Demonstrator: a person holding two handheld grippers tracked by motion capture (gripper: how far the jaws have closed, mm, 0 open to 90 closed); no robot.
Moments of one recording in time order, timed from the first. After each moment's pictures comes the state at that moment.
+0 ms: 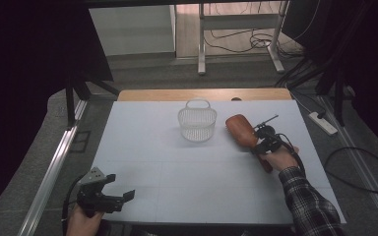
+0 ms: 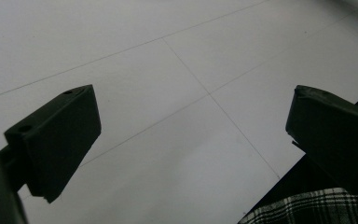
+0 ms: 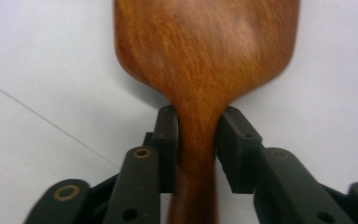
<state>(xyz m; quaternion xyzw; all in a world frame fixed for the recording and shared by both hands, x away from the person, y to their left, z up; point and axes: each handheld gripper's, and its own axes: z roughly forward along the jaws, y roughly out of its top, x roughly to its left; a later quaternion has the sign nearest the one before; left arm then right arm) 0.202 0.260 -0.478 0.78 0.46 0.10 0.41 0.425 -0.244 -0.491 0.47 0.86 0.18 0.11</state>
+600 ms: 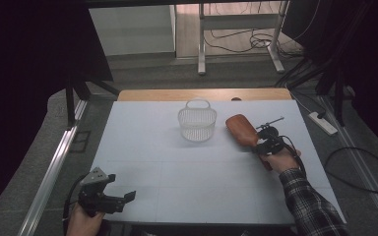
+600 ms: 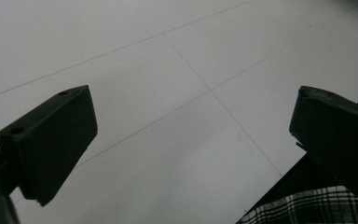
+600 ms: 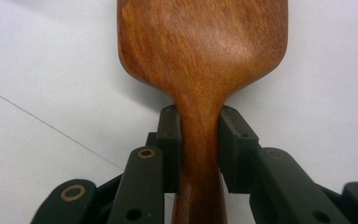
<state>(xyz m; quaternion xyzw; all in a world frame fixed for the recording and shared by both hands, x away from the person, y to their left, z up) 0.203 0.255 -0.477 0.79 0.46 0.10 0.39 0.416 -0.249 -0.489 0.49 0.84 0.22 0.11</state>
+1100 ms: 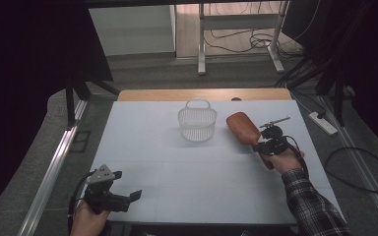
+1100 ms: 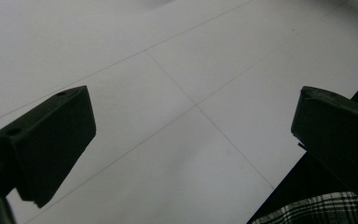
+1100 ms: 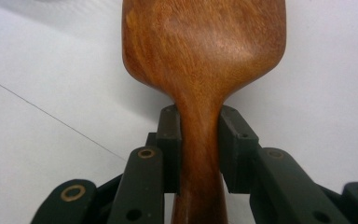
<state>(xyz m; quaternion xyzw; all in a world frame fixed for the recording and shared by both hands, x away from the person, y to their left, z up) 0.210 0.241 -0.473 0.80 0.42 0.11 0.41 0.408 -0.255 -0.476 0.49 0.83 0.25 0.12</state>
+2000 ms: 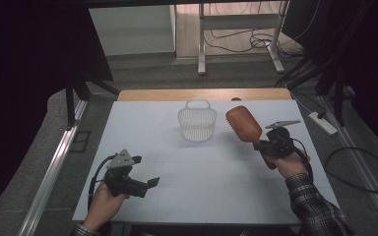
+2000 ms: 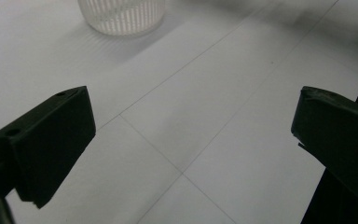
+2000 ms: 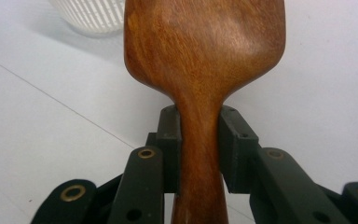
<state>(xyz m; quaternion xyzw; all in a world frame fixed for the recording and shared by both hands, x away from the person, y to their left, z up) 0.254 0.203 -0.461 0.82 0.36 0.11 0.43 0.380 -0.258 -0.451 0.46 0.81 0.32 0.14</state>
